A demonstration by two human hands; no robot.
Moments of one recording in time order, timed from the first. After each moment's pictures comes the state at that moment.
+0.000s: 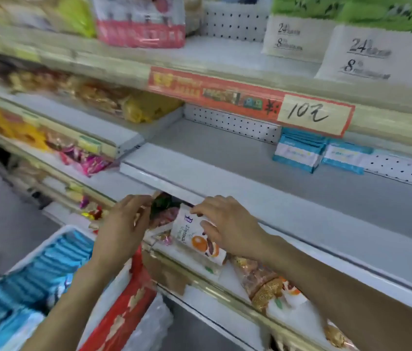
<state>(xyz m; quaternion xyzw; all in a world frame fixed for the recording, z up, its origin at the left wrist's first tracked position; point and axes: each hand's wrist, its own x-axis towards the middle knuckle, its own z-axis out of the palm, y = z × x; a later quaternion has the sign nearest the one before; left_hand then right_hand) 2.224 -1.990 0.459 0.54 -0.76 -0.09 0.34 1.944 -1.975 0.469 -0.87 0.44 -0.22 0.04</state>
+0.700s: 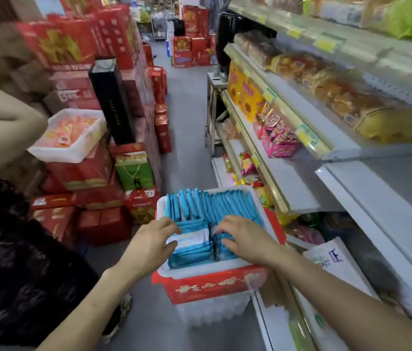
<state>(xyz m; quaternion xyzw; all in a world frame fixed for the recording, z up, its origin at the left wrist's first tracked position) 2.440 -1.751 0.391 0.81 -0.57 -0.03 0.15 2.244 -1.973 0.412 -0.98 0.11 -0.01 0.17</state>
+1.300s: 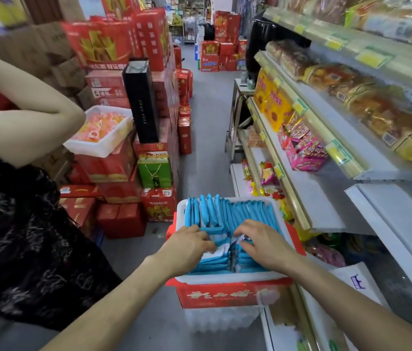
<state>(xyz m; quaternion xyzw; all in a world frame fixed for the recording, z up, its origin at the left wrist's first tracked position) 2.430 -1.782 0.391 0.75 -0.66 -0.01 0.01 2.261 -1.982 0.415 -0.98 0.11 -0.03 0.19</state>
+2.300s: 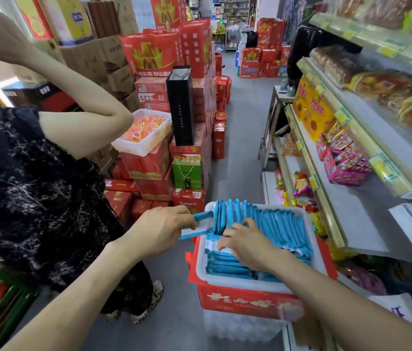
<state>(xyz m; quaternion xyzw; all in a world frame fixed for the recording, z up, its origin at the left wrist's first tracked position) 2.461 -1.692 0.486 0.83 -0.55 0.02 0.07 2.335 -1.935 0.403 -0.99 -0.10 0.02 -0.02</state>
